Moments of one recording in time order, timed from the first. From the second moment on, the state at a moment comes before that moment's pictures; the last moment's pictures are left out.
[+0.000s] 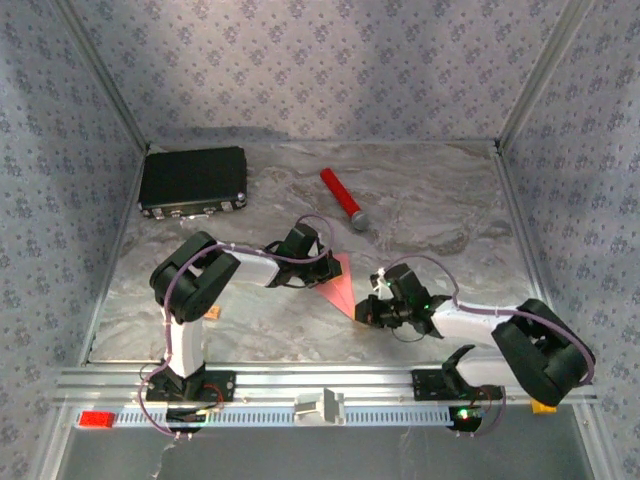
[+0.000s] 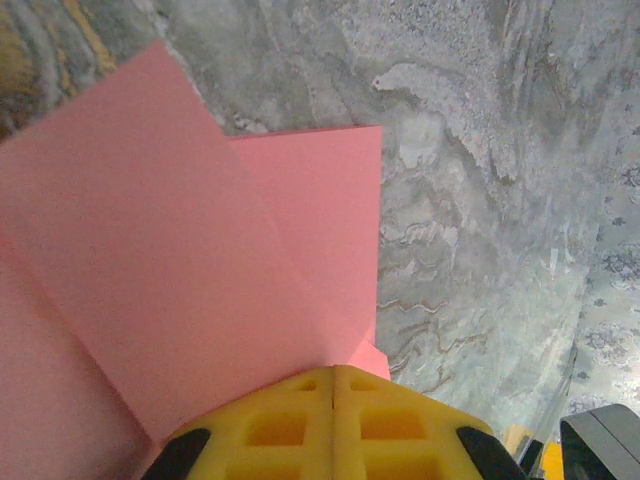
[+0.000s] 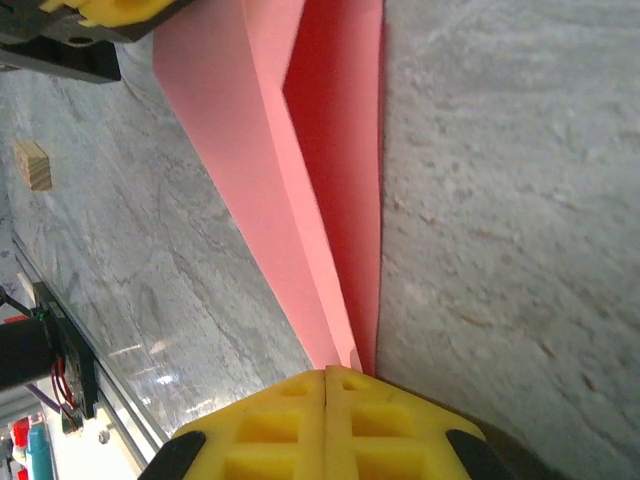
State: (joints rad) left arm -0.75 1.92 0.89 0.27 0.44 -1.05; right arm 0.65 1.25 0.28 0.12 -0.49 0.83
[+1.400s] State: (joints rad) left arm -0.76 1.92 0.87 0.31 0.45 -1.06; right arm 0.64 1.44 0.36 0.23 -0.48 0.91
